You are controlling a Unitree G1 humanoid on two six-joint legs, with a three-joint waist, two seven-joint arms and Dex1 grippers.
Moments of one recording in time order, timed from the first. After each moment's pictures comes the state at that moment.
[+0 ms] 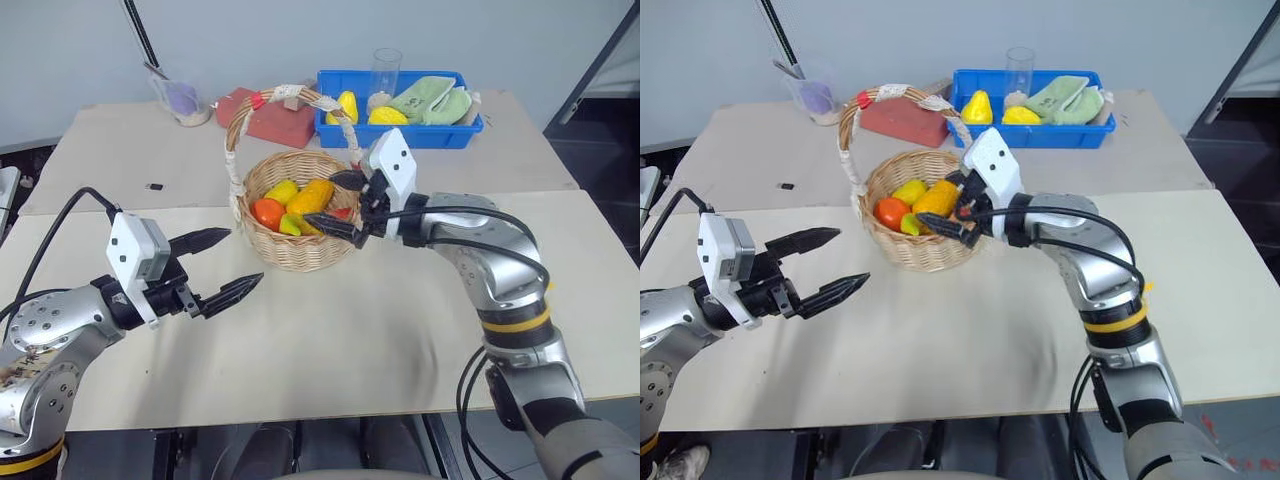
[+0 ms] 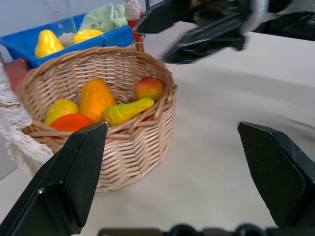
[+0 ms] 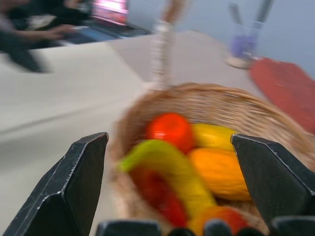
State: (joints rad) left arm -0.02 0.77 0.37 -0.63 -0.74 0.61 -0.77; right arm -0.72 -0.45 0.15 -0.27 0.39 0.72 0.80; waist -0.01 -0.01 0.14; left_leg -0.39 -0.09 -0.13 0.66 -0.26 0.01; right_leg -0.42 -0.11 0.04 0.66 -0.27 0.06
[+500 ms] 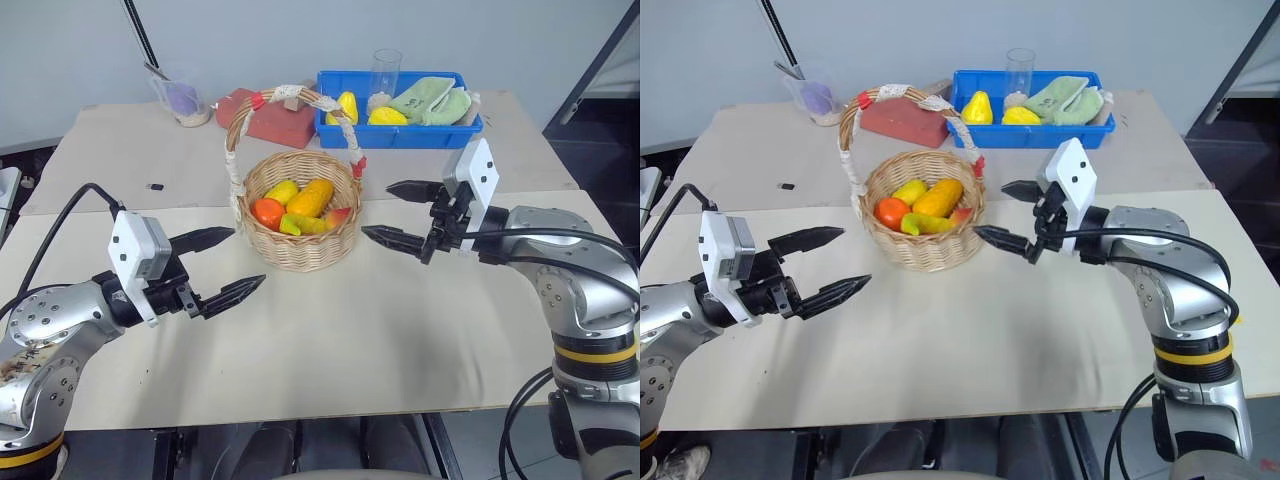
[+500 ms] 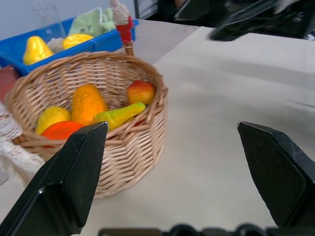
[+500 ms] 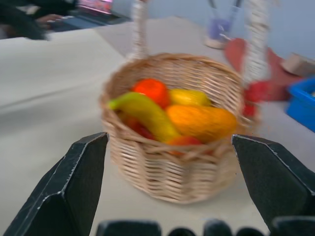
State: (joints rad) left arm -0.04 0.79 0.35 -0.61 -0.75 0.59 -0.83; right arm -0.61 -0.60 -0.01 -0.26 0.44 0.72 0.77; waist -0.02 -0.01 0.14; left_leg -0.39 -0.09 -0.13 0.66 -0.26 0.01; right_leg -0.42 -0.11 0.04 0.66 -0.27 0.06
